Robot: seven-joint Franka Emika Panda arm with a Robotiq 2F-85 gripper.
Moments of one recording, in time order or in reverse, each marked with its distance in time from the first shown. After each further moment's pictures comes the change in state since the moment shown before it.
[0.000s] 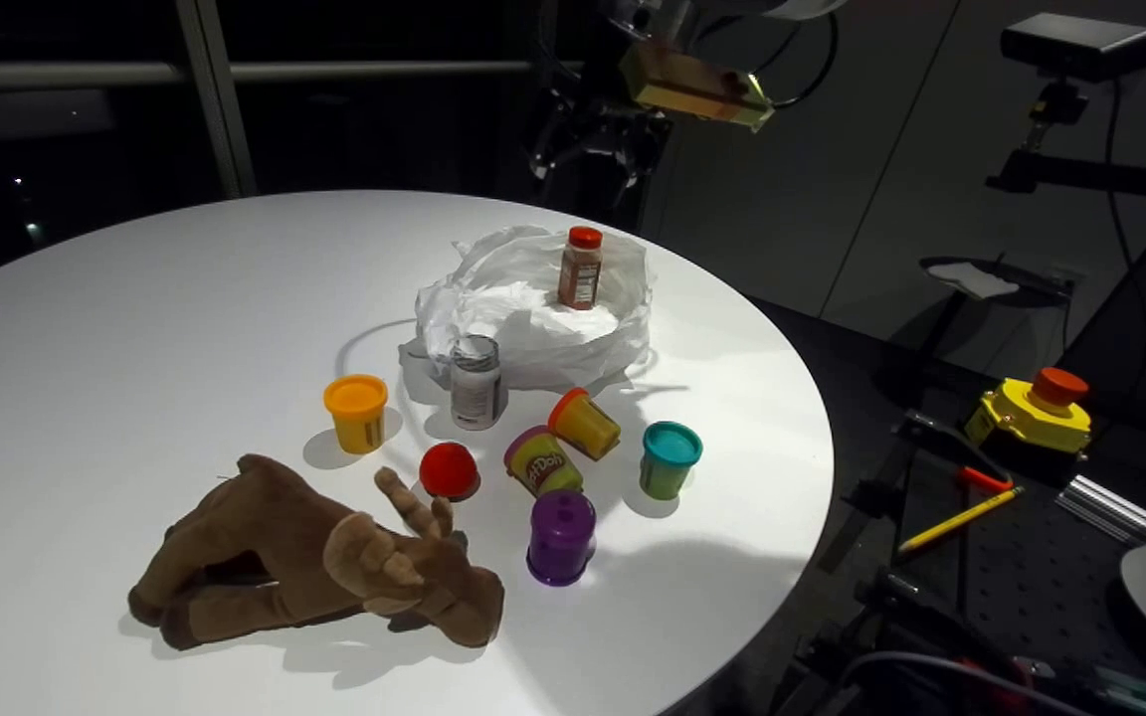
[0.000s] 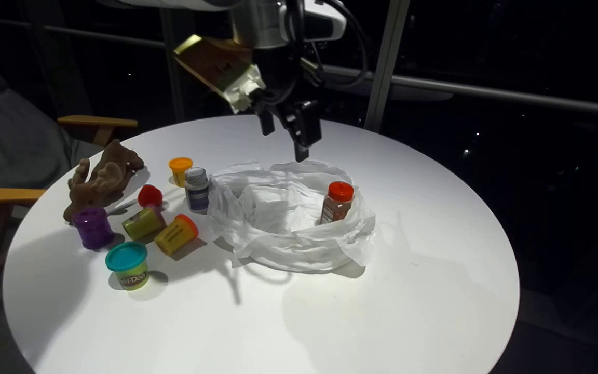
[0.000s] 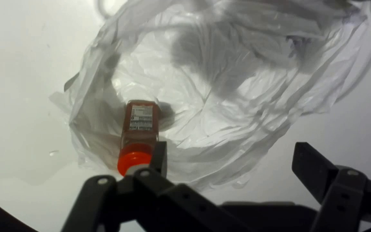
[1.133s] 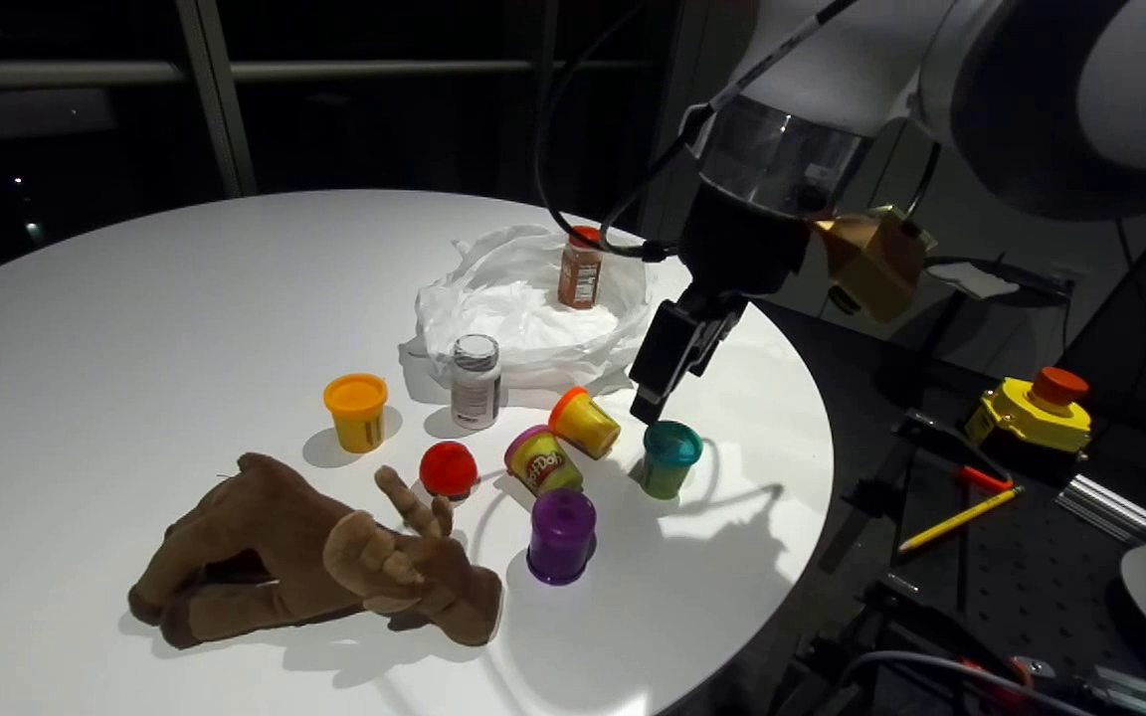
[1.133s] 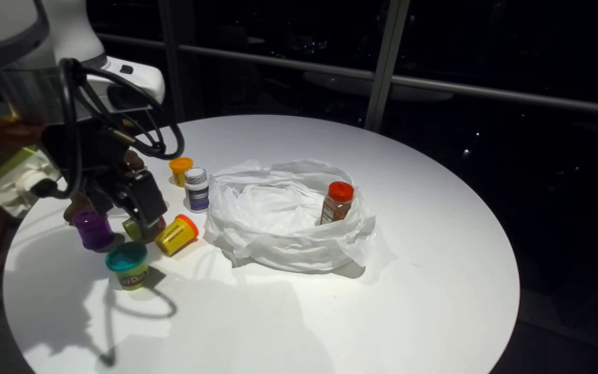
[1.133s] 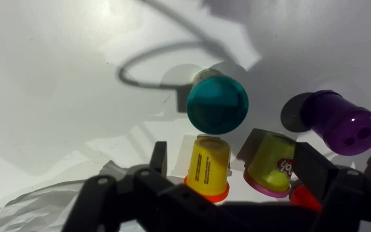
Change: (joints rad) arm 0.054 -0.155 0.225 -0.455 -0.116 0.121 -0.063
